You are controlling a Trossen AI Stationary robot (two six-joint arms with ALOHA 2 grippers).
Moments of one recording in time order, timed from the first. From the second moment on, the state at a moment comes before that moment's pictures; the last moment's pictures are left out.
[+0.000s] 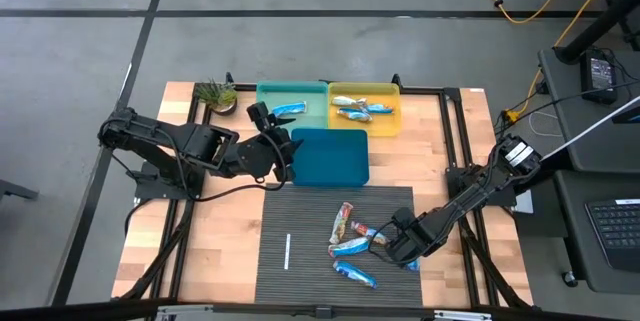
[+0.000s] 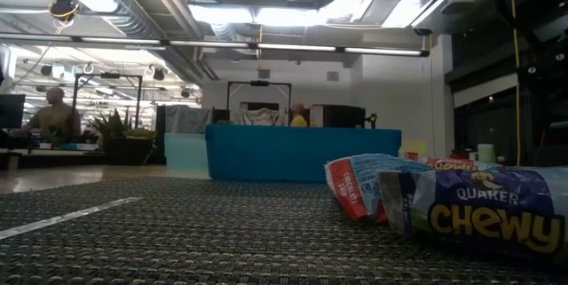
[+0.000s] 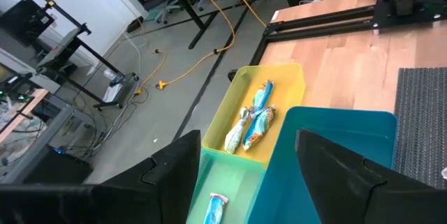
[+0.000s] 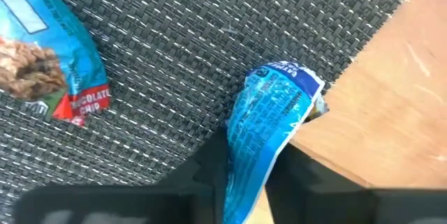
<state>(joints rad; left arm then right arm) -0.28 1.40 1.54 -0.79 -0.92 -0.02 0.70 1.71 0.94 -0.83 -0.05 1.72</state>
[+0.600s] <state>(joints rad) -0.28 1.40 1.54 -0.79 -0.92 -0.01 0.70 1.61 1.02 -0.99 -0.05 1.70</state>
